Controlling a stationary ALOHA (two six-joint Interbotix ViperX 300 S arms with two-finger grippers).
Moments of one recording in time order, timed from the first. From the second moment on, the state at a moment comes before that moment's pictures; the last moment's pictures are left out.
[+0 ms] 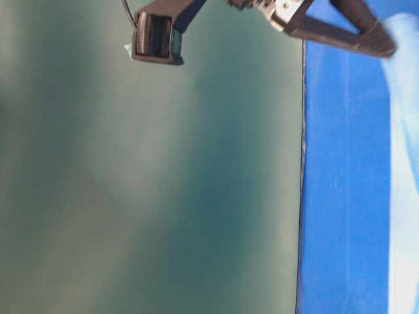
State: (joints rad) left arm -0.12 -0.29 1.20 -0.03 -0.25 -0.15; right arm 0.02 -0.08 0.85 0.05 0.05 0.24
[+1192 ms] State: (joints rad) left arm -0.37 -0.15 1.12 -0.03 -0.22 -0.24; right arm 0.22 0.03 0.81 0.05 0.00 0.40
